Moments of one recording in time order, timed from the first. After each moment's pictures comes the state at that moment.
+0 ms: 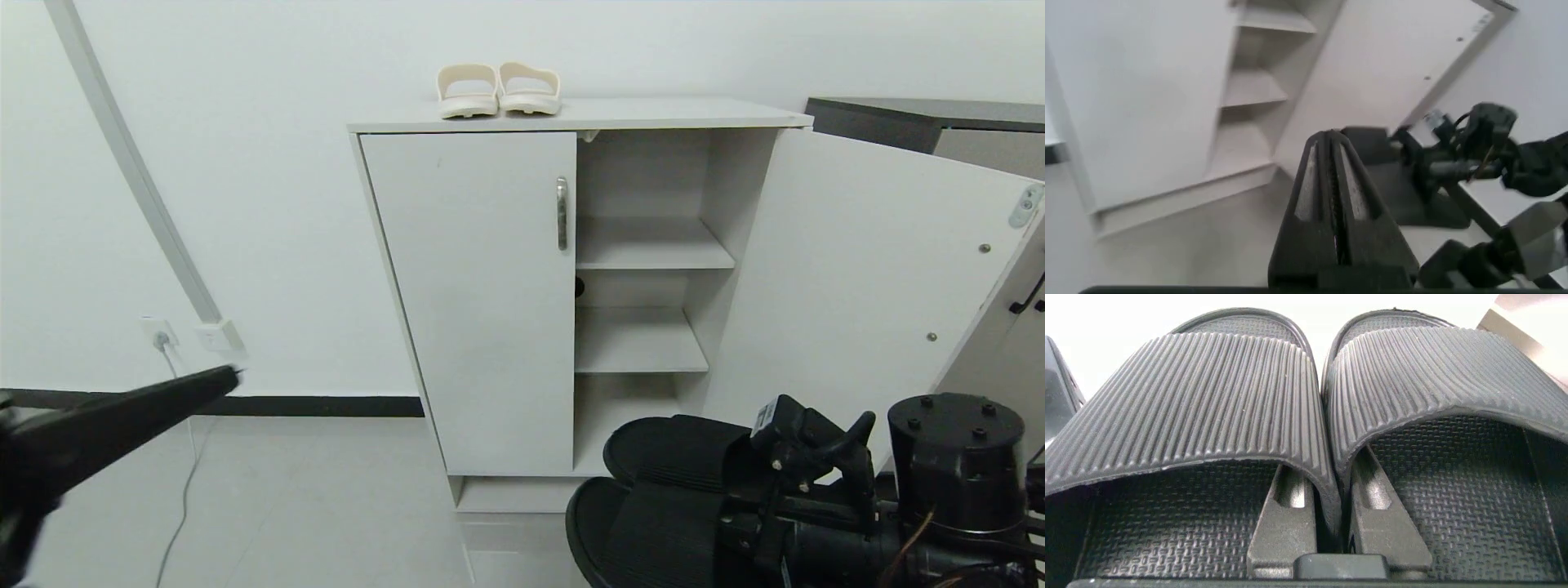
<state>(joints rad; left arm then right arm) -0.46 0.79 -0.60 -0.16 -0.18 -0.33 0.70 1.57 -0.38 -0.81 0.25 -0.08</state>
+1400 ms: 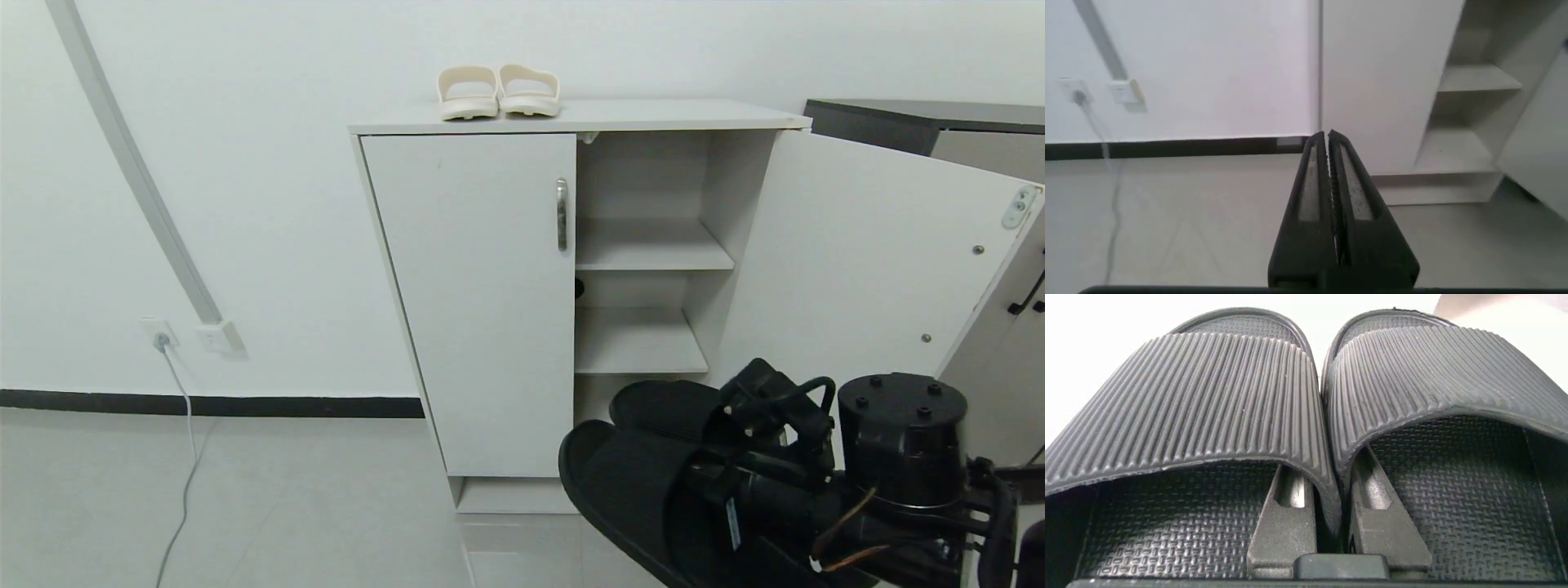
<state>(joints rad) 0.00 0.00 0.00 0.01 0.01 0.02 0.74 1.67 -0.49 -0.86 -0.02 0.02</state>
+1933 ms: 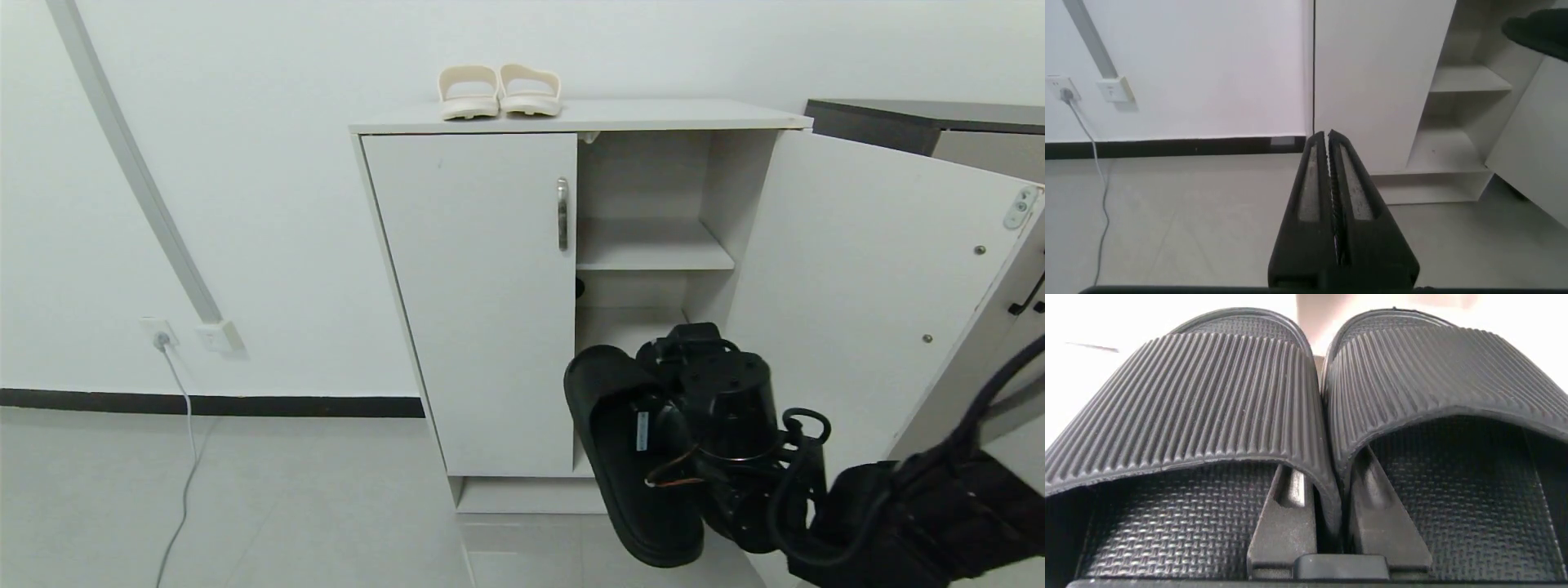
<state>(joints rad) 0.00 0.00 0.00 0.01 0.00 0.01 0.82 1.96 -0.81 -0.86 -0.64 0.25</state>
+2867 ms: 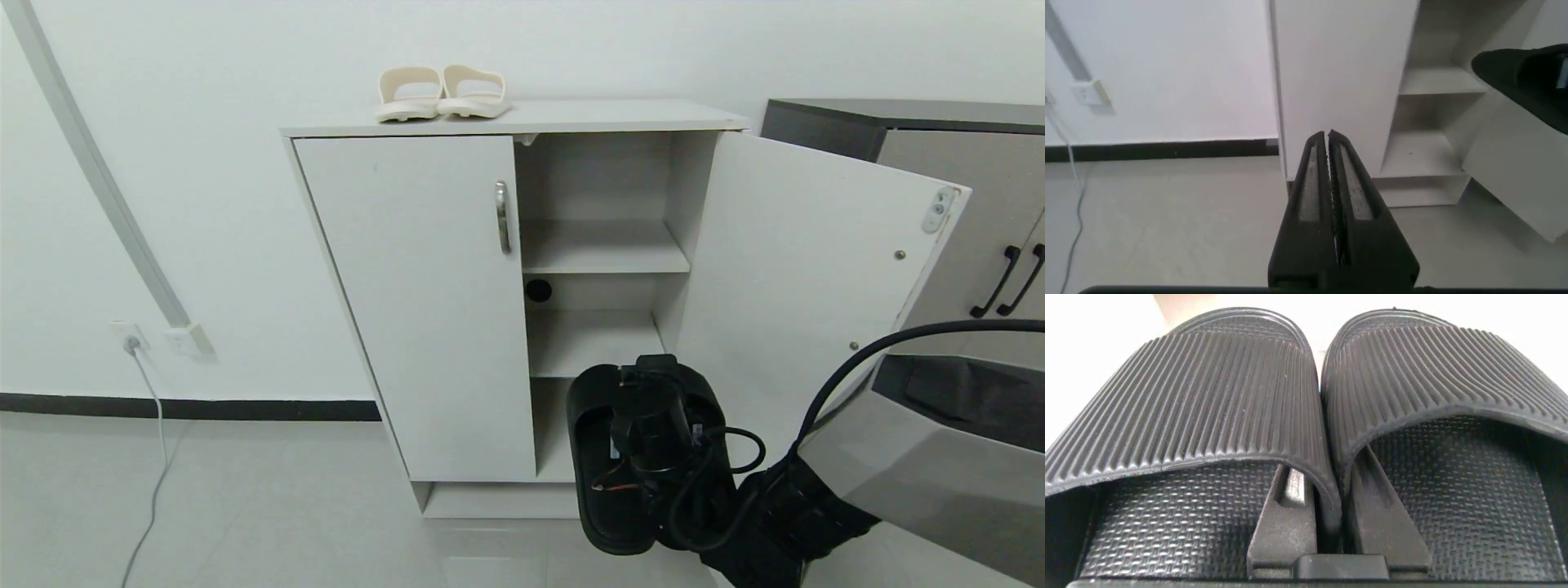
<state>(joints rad) 0.00 0.00 0.00 0.01 0.00 0.01 0.81 2.20 -0.95 -0.87 -0.80 0.28</state>
